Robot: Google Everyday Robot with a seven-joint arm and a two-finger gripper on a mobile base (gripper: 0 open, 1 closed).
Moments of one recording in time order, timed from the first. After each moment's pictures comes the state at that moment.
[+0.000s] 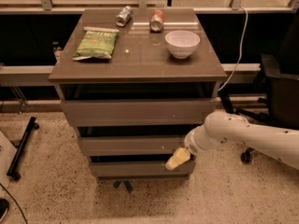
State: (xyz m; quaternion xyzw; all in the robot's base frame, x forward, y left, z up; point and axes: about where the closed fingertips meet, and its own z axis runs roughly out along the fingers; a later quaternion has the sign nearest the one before) arm 0.568 -0.132 0.541 -0.42 0.87 0.13 0.21
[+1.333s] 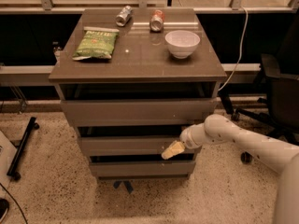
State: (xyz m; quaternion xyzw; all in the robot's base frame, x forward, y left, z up) arm 0.652 -0.122 0.474 -0.42 0.83 0.20 0.30
